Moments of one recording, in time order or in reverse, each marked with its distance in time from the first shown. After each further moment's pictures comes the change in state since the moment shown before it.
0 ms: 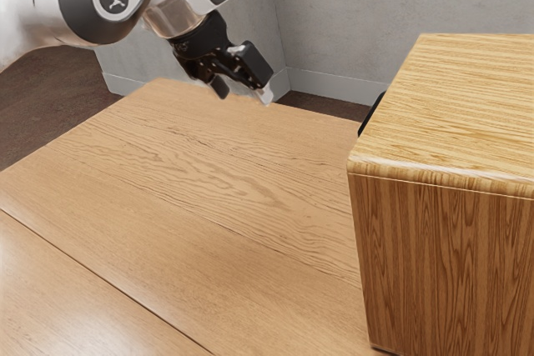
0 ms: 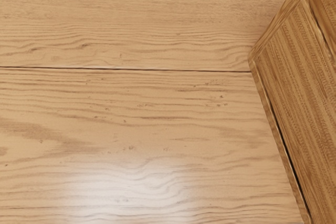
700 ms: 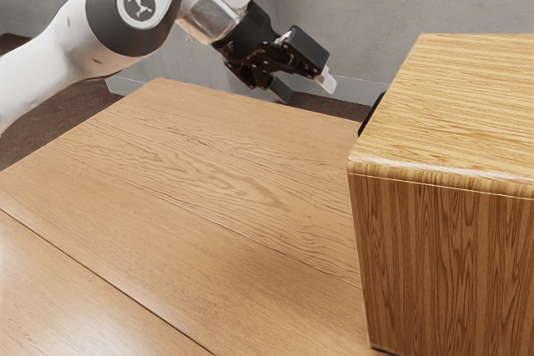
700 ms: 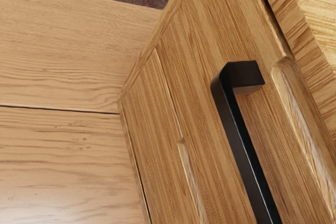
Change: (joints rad) arm -0.035 0.015 -0.017 -0.037 -0.266 0.152 -0.027
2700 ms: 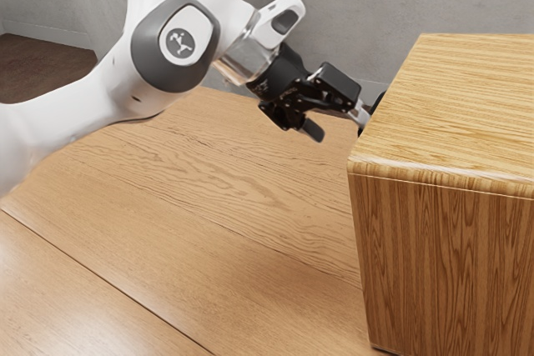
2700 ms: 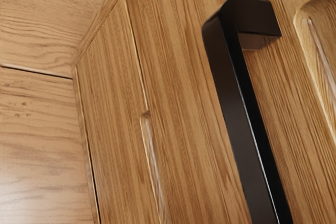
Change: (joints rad) arm -0.033 0.032 0.001 -0.108 -0.142 0.082 -0.013
